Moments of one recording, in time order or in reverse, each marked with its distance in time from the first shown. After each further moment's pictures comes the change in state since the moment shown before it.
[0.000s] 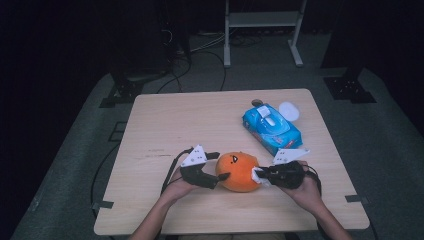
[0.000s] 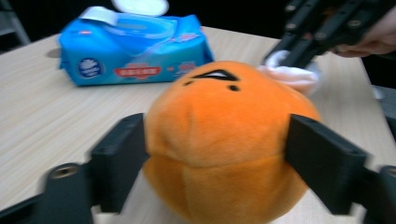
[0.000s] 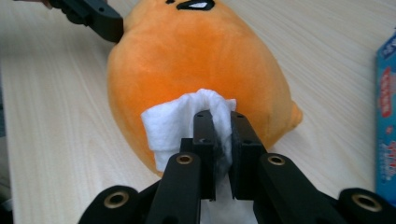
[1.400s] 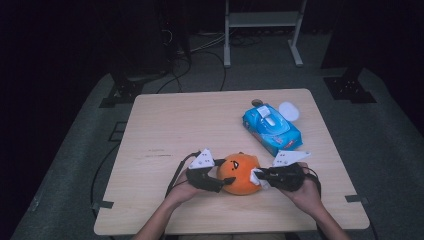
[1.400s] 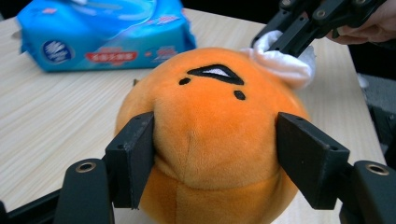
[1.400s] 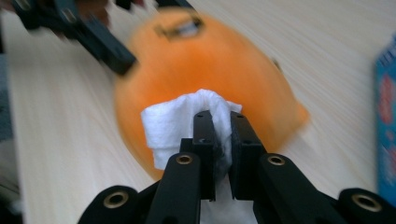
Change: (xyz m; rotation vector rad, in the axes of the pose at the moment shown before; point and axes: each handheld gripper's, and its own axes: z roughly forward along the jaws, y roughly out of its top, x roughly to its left) left arm -0.017 0.004 0.011 0.062 -0.017 0.010; right arm 0.013 0.005 -0.003 -0.028 0.003 -0.016
